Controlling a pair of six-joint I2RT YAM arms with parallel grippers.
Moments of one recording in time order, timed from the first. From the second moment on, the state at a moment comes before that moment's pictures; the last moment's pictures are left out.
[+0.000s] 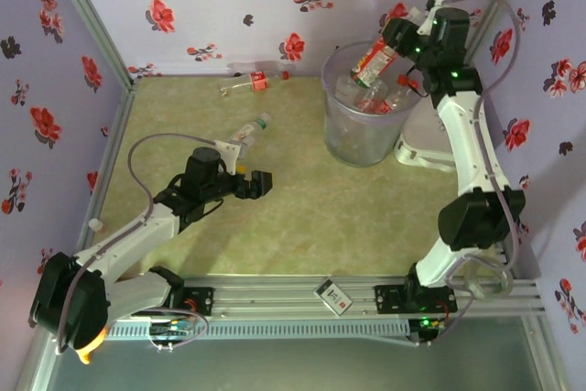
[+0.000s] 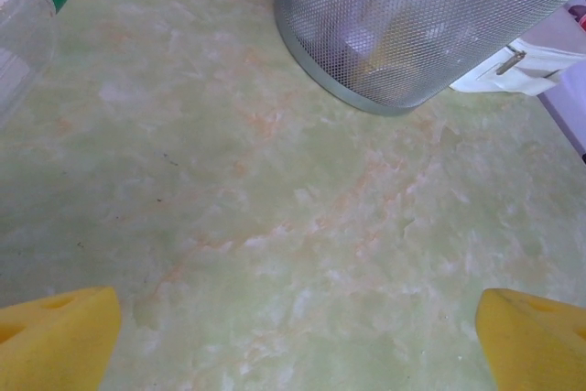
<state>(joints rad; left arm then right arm) -0.56 1.11 0.64 -0.07 0.25 -0.38 0.08 1.70 1.86 -0.45 -0.20 0.47</state>
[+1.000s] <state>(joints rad) -0.54 1.21 0.65 -0.05 0.25 -0.38 0.19 2.12 2.26 -0.92 -0.32 0.20</state>
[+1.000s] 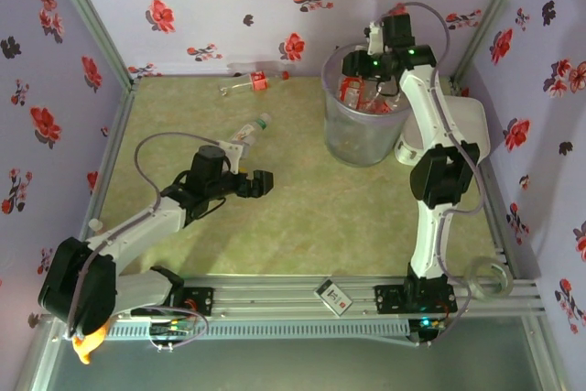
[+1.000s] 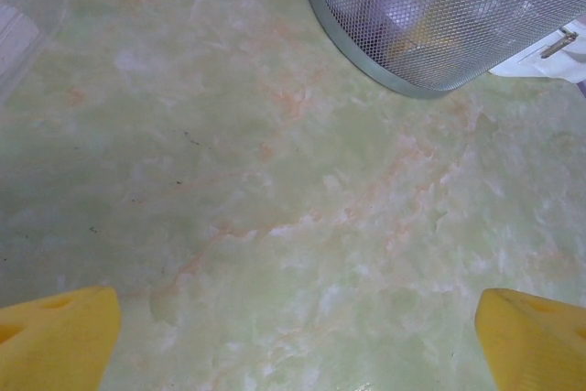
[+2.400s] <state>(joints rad) -0.54 1.20 0.66 -0.04 0.25 -0.38 0.21 2.07 2.24 -0.90 -0.21 0.21</state>
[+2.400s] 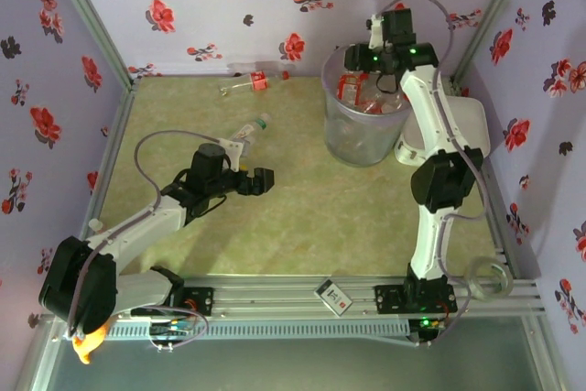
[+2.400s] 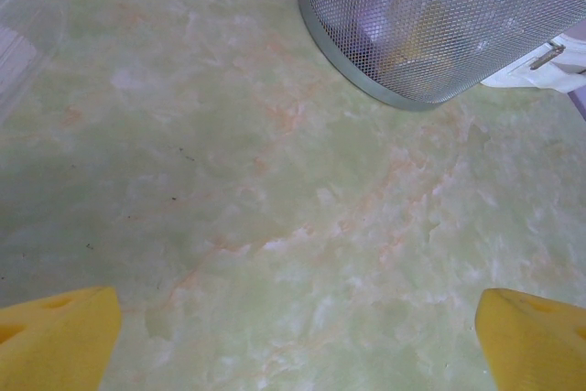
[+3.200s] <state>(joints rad) -0.40 1.41 1.03 -0.29 0.17 -0.19 0.23 1.81 1.99 -0.80 -0.21 0.21</state>
